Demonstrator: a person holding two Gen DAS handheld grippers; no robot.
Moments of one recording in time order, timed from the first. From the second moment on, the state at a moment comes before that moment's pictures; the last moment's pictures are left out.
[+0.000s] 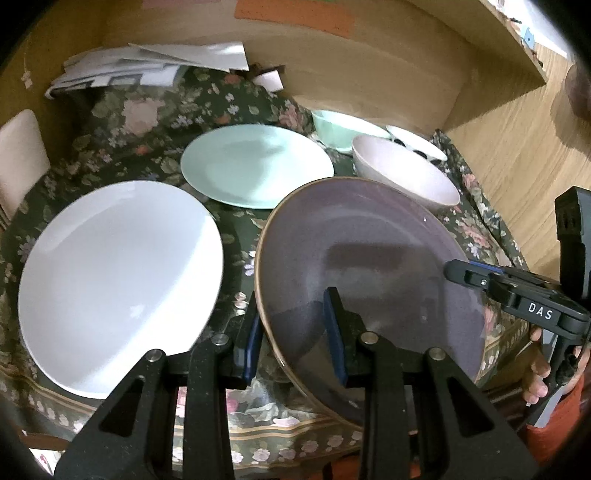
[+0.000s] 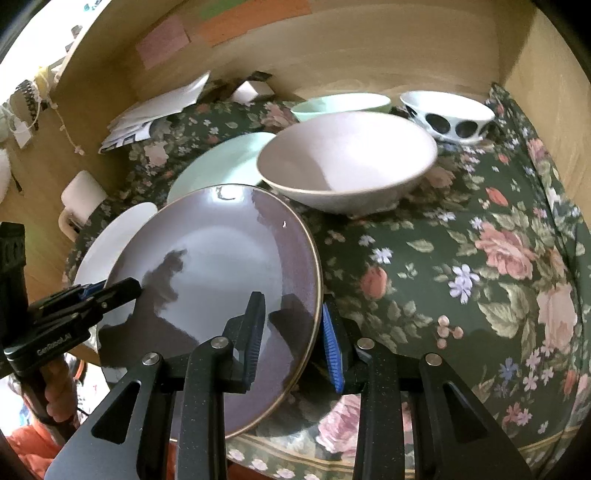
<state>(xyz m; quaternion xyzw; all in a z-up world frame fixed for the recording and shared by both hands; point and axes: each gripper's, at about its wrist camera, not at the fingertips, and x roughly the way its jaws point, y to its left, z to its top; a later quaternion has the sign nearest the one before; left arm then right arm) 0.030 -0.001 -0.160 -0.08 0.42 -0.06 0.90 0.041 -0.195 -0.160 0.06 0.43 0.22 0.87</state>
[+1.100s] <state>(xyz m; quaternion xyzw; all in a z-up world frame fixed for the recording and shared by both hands) 0.049 -0.006 -0.166 -0.05 0.41 -0.05 0.91 0.043 -0.204 -0.159 0.05 0.40 0.19 0.89</state>
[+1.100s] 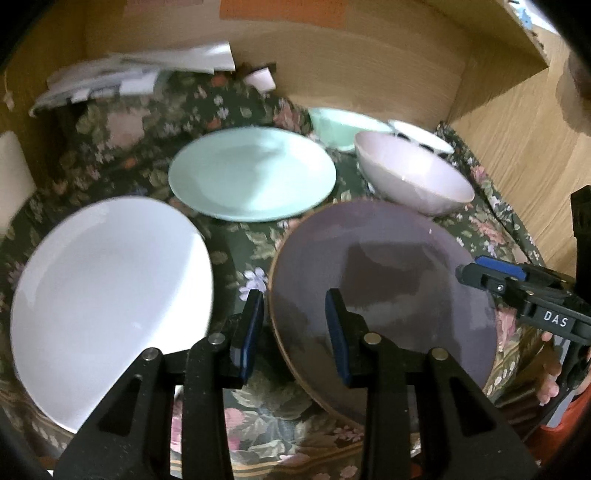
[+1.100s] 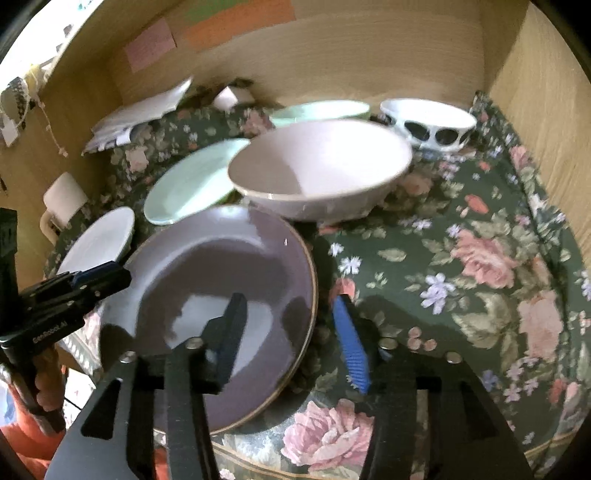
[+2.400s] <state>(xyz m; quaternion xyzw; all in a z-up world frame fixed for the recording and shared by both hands) -0.007 0.153 -0.118 -0.06 0.32 0.14 0.94 0.072 -0.023 -0.116 -0.07 0.35 0.36 0.87</state>
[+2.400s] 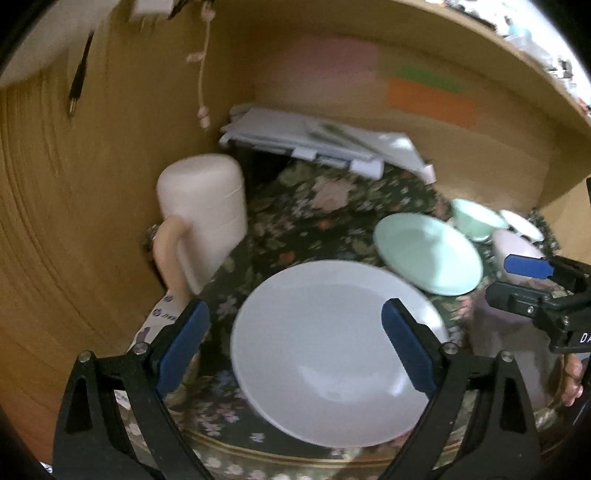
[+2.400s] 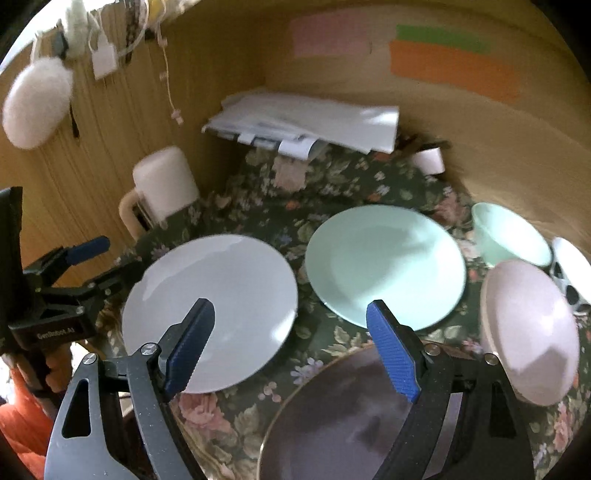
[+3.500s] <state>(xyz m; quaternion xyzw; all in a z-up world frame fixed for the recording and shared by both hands) -0.001 0.187 -0.175 -0.12 0.43 0.07 0.89 0.118 0.036 -0.180 -0.11 0.48 0.37 0.79</state>
